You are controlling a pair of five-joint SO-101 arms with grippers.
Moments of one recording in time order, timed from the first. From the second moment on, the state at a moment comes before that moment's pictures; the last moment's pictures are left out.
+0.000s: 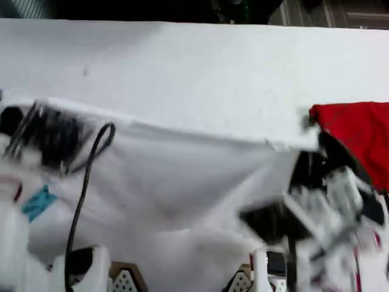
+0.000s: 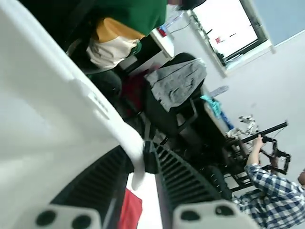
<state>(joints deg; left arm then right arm) -19.8 -44.1 -15.7 90.6 -46.5 4.0 -70.5 14.2 75.2 53.0</state>
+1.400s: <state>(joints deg) -8.0 13.1 -20.2 34.9 -51.9 0.4 5.8 -14.5 32.9 45.3</state>
